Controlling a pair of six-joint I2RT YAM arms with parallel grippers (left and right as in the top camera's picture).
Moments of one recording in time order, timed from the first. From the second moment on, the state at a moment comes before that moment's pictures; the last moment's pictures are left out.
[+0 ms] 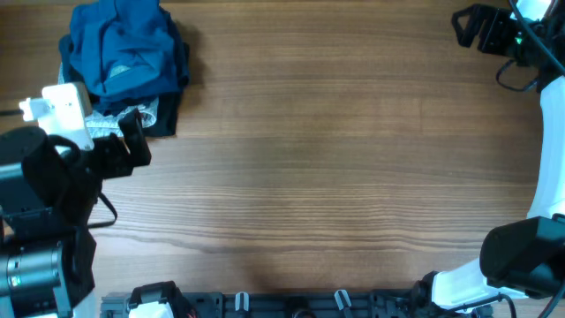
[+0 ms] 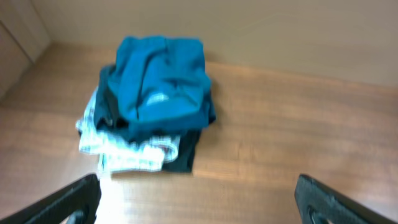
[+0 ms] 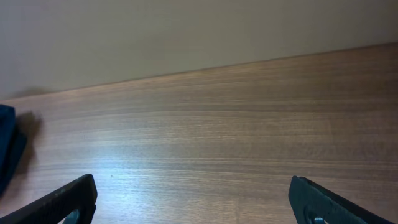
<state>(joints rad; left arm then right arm) 0.16 0.88 1.29 -0.93 0.08 -0.05 -0.29 1.72 1.76 -0.77 -0.41 -0.03</state>
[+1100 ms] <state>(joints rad) 0.15 0.85 1.28 -1.00 0.08 -0.05 -0.29 1.72 1.76 -0.77 -0.39 -0.03</state>
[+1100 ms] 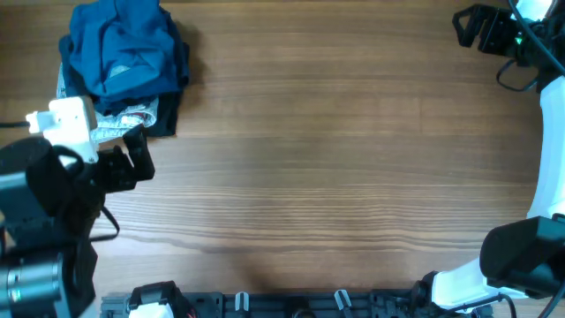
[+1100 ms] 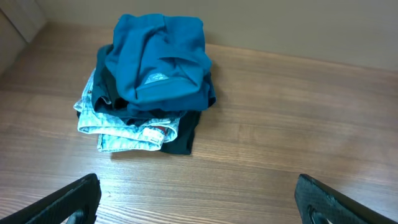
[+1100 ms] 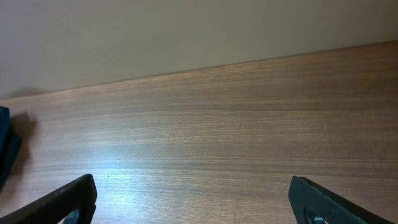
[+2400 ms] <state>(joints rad) 0.02 0.02 0.10 -0.02 0.10 -0.16 -0.29 1.72 1.76 -0.77 -0.38 -0.03</state>
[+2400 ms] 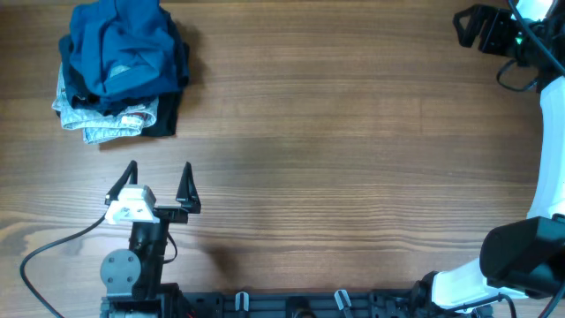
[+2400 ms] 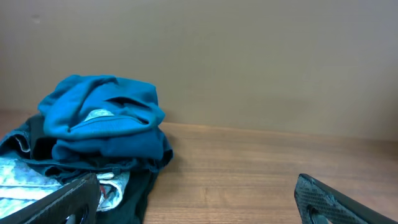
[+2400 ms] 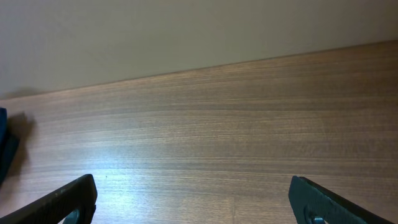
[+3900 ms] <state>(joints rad) 0.02 0.01 0.01 -0.07 0.09 -0.16 -0.29 1.72 1.76 -0.77 -0.38 -0.03</state>
